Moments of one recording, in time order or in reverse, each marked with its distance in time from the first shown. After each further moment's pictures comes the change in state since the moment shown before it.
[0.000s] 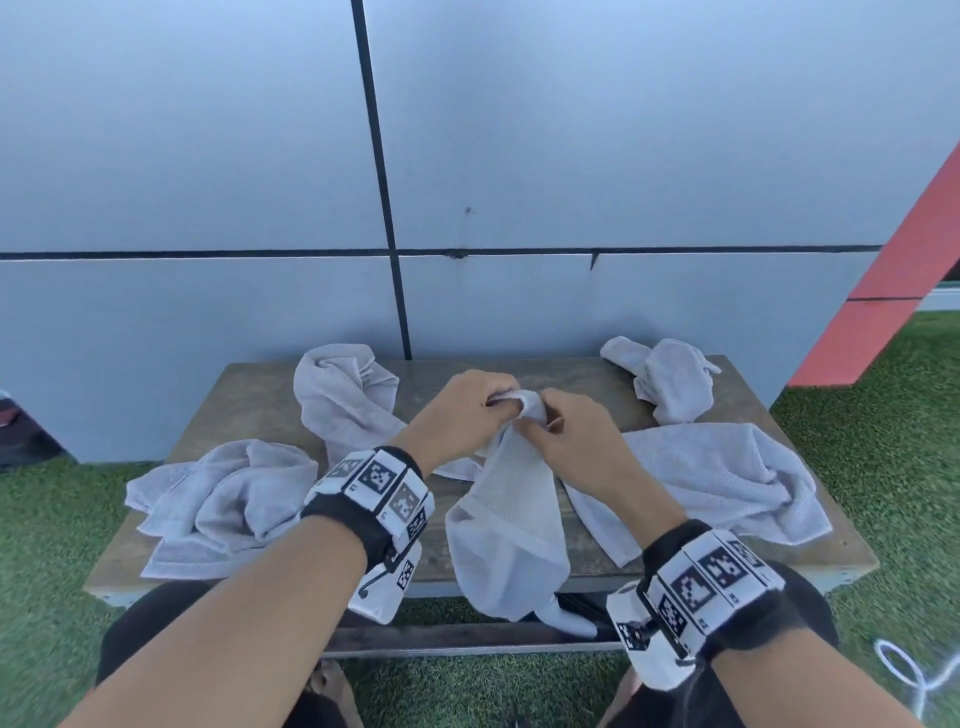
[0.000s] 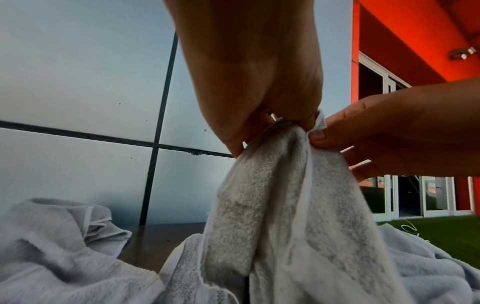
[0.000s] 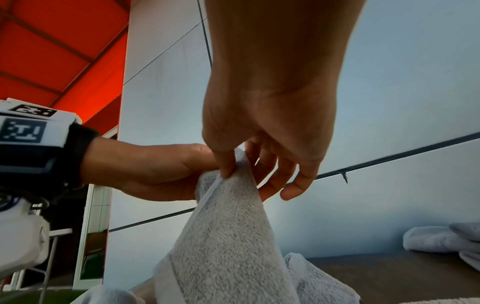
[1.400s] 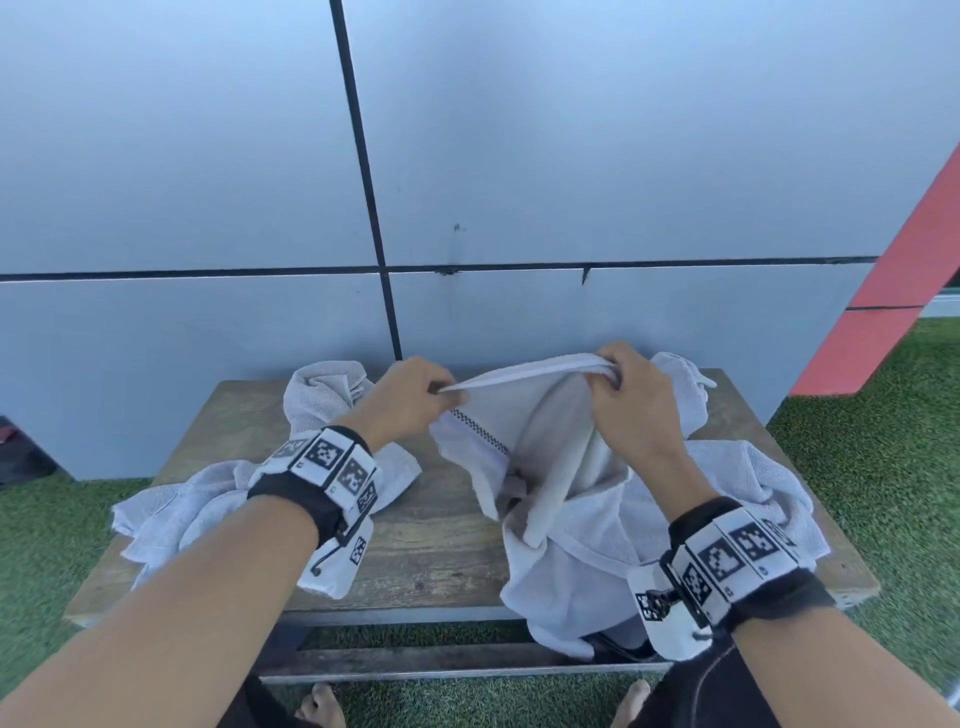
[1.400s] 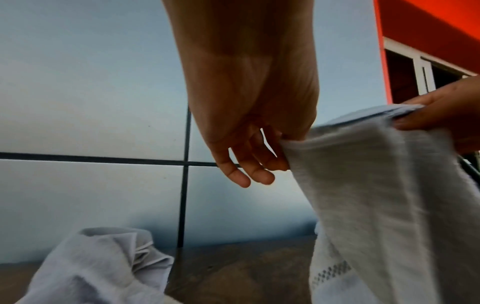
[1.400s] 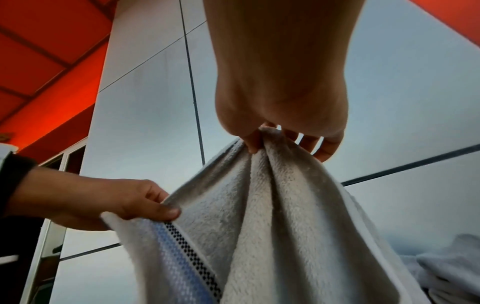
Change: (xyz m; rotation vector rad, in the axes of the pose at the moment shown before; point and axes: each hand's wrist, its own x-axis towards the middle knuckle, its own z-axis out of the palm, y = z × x) left_hand 0.024 -0.015 -0.048 0.246 -0.009 -0.209; right_hand 0.034 0.028 -0.056 0.014 0.332 0.108
